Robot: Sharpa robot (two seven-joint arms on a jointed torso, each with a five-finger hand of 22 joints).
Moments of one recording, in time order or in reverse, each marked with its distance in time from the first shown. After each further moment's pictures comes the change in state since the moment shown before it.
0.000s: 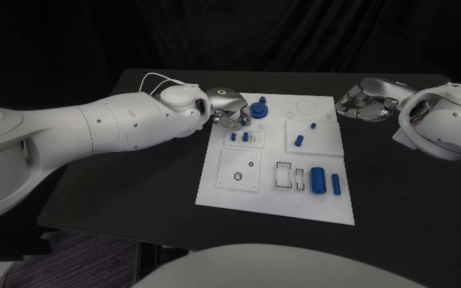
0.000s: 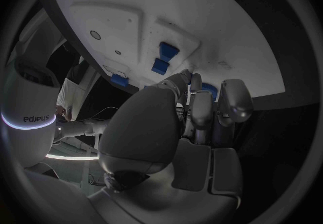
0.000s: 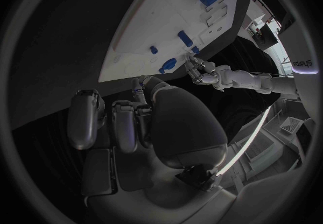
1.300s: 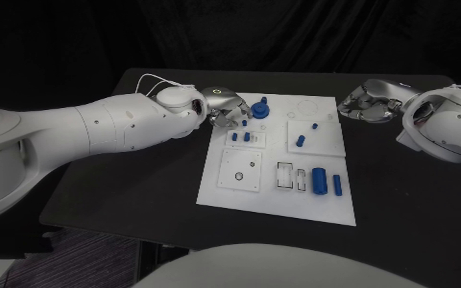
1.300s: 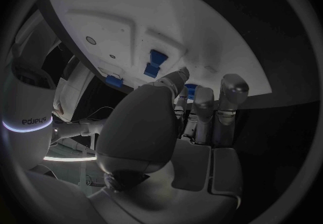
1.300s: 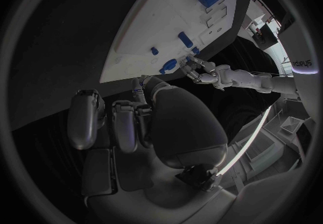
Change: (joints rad) left arm -0.008 -0.023 -0.002 -0.004 -0.001 -0.037 -0.032; left_hand -0.036 -0.043 0.021 -0.004 -0.023 -0.248 -0.095 -0.042 -0.104 -0.266 0.063 -0.173 -0.110 -0.102 0.038 -0.046 -0.092 0.000 -0.089 0.032 -0.139 0.000; right arm -0.001 -0.008 0.000 0.003 0.000 0.003 0.001; right_hand -0.004 -0.004 0.003 -0.003 0.000 0.000 0.000 0.000 0.000 0.000 0.000 0.000 0.000 0.000 0.000 0.000 0.000 0.000 0.000 0.000 0.000 0.000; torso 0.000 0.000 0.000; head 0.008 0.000
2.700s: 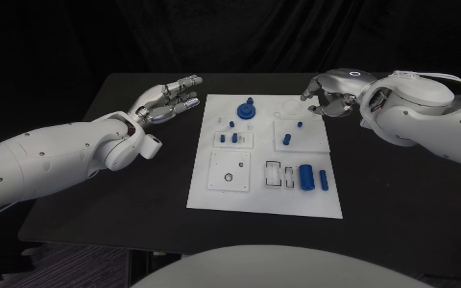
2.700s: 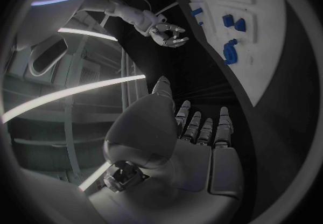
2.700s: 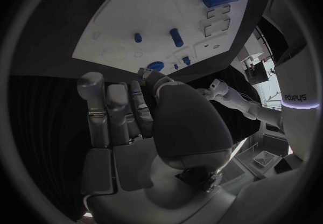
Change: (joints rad) left arm -0.083 -0.307 -0.001 0.191 1.174 0.088 0.447; left_hand -0.115 0.204 -0.572 0.229 0.120 -0.289 -0.021 -0.023 -0.353 -0.523 -0.105 -0.186 -0.399 -1.208 0.039 -1.294 -0.979 0.063 -1.117 0.034 -0.931 -0.915; right arm 0.015 0.065 0.000 0.050 -0.290 -0.006 0.008; right_hand -0.001 -0.130 0.077 -0.082 -0.004 -0.086 -0.003 -0.005 0.061 -0.857 0.113 -1.101 -0.717 -0.110 0.095 -0.361 -0.140 0.079 -0.190 0.080 -0.418 0.000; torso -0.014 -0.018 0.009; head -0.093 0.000
